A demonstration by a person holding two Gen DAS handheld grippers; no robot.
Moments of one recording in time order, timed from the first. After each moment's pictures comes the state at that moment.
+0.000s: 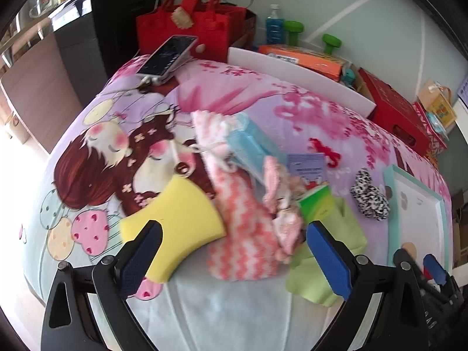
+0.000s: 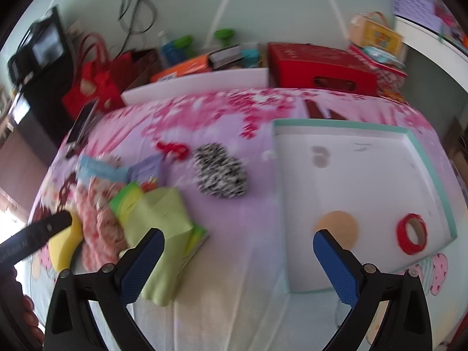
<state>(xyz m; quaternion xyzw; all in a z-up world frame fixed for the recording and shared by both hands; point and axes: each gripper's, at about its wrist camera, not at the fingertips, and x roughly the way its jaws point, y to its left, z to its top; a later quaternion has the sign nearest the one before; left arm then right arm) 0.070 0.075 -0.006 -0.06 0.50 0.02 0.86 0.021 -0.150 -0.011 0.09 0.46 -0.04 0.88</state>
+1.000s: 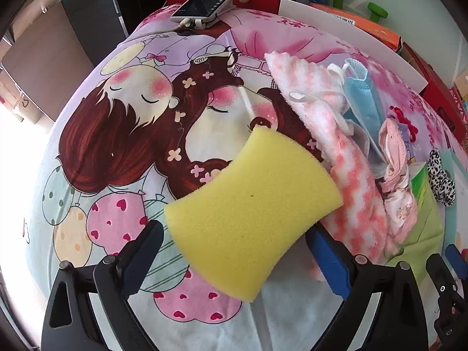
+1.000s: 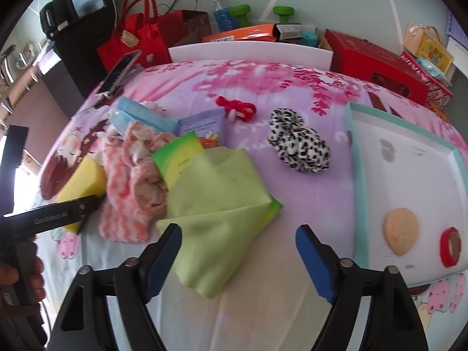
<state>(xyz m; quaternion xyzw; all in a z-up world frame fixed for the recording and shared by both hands) 0.090 0.140 -0.071 -0.05 0.58 0.05 0.81 0.031 -0.097 -0.038 0.05 0.50 0.05 0.87</state>
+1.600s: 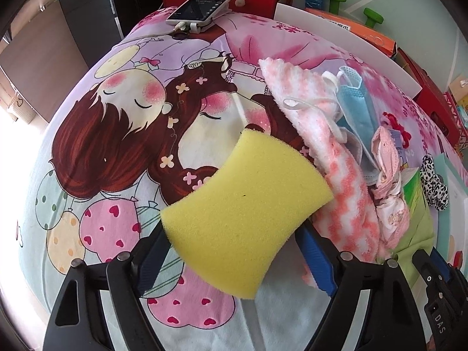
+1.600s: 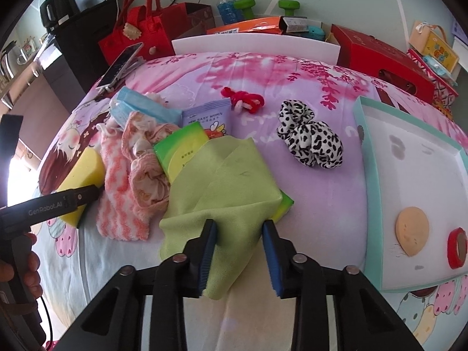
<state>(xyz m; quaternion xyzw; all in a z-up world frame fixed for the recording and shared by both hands) 0.094 0.138 -0.070 -0.06 0.57 0.04 0.82 0.034 -0.091 -0.048 0.05 0.51 0.05 0.86</state>
